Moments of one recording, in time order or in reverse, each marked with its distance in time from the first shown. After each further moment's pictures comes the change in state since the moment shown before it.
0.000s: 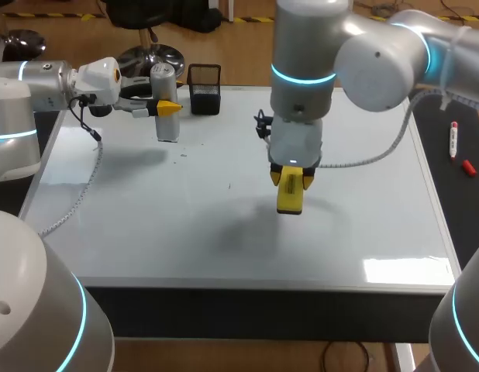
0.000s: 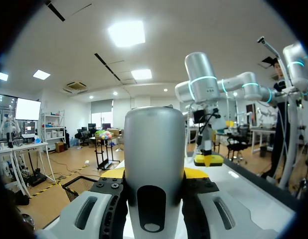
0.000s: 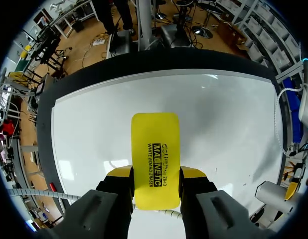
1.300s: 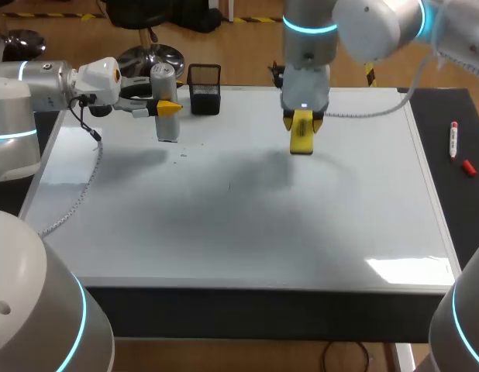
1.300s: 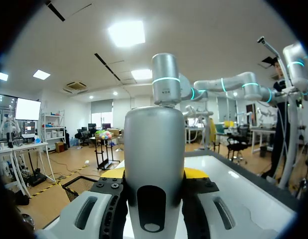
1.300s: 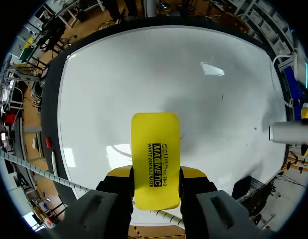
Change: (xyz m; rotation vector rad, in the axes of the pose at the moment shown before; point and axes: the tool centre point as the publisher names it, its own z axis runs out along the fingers) left arm 0.000 0.000 0.000 0.000 0.000 0.000; right arm 0.005 -0.171 -0.023 0.084 0.027 -0.017
